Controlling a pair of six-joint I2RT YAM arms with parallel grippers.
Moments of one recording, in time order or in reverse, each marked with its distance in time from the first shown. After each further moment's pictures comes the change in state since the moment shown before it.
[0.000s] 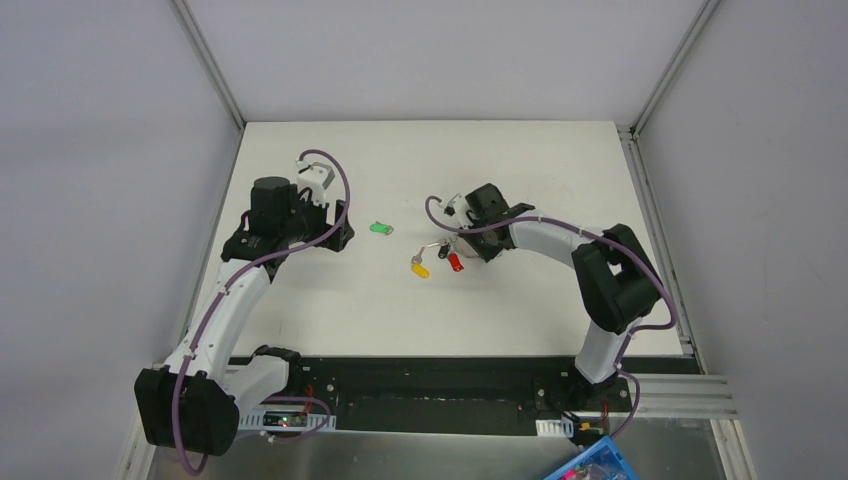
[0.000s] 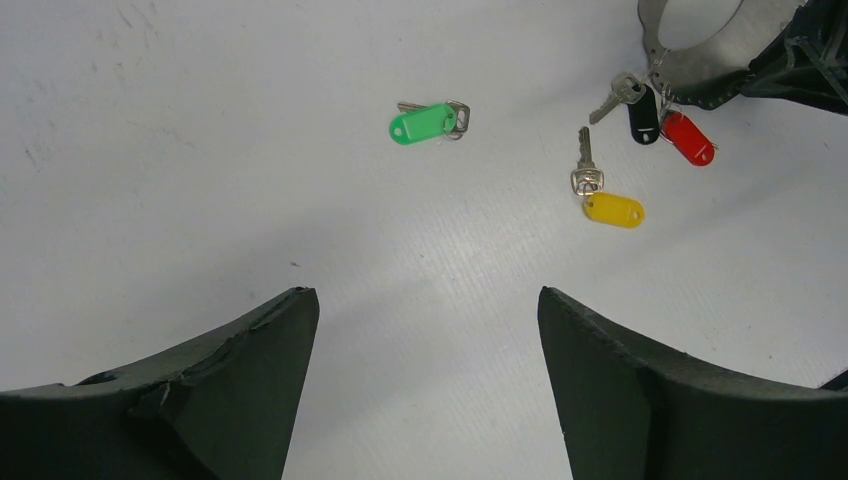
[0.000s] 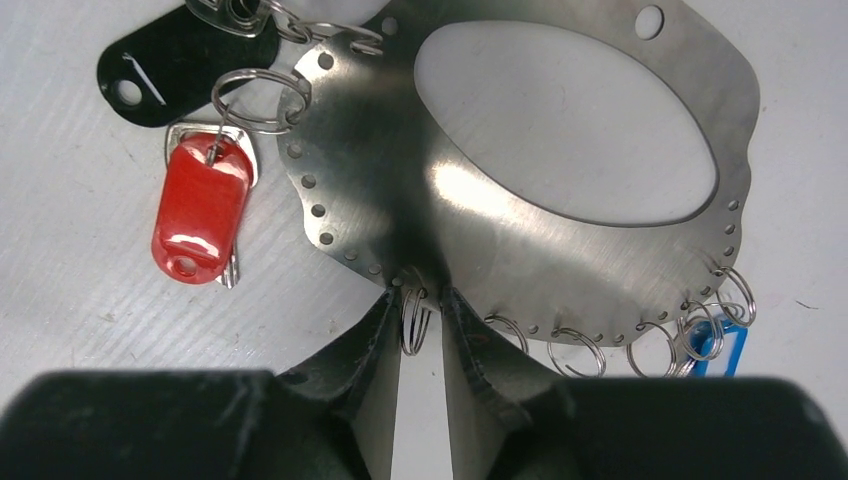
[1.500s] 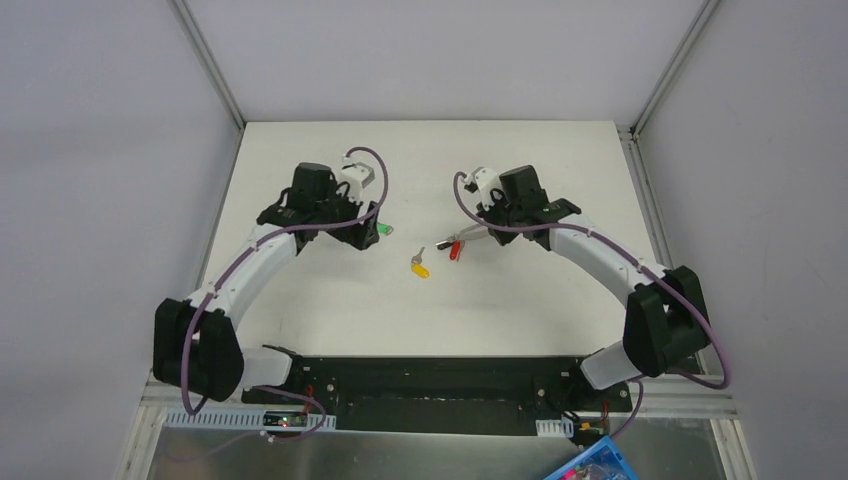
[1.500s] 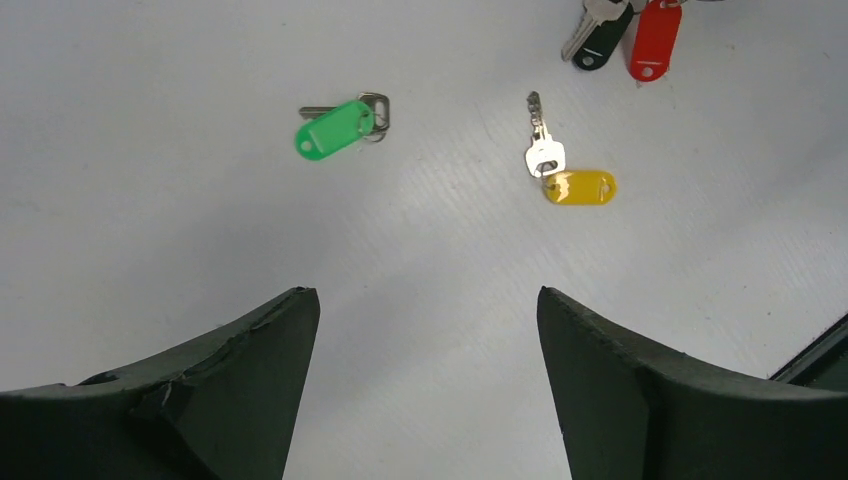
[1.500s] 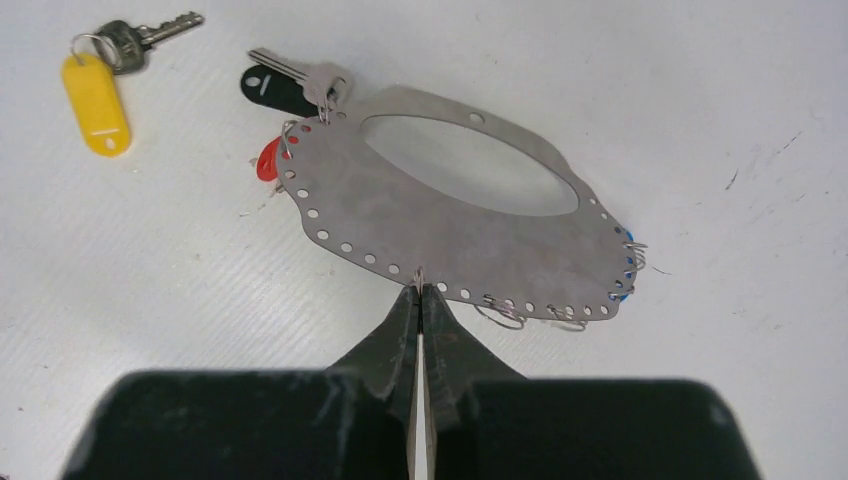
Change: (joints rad) left arm -0.117 0.219 0.086 0.000 0.016 0.063; right arm -0.084 -0.267 -0.021 -0.019 -0.125 -0.035
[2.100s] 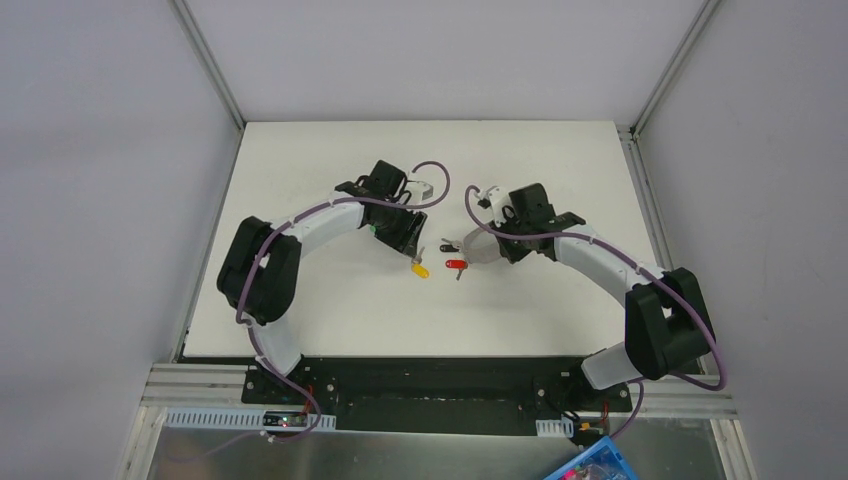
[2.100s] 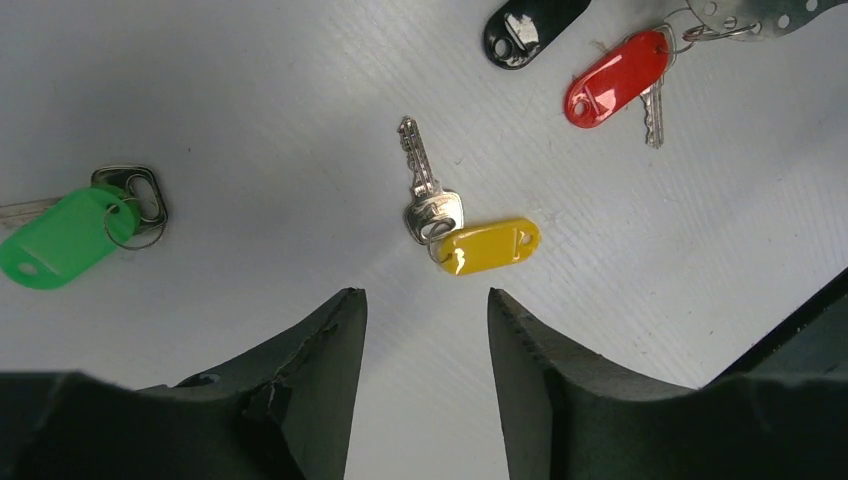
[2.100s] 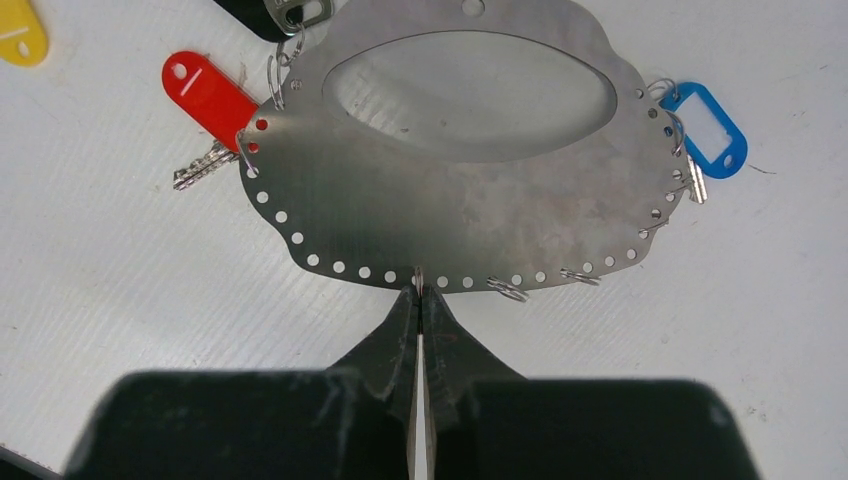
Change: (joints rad) left arm -0.265 0.520 0.297 -0.111 -0.013 -0.097; right arm -0.057 -0.050 -0.155 0.007 -0.023 0.063
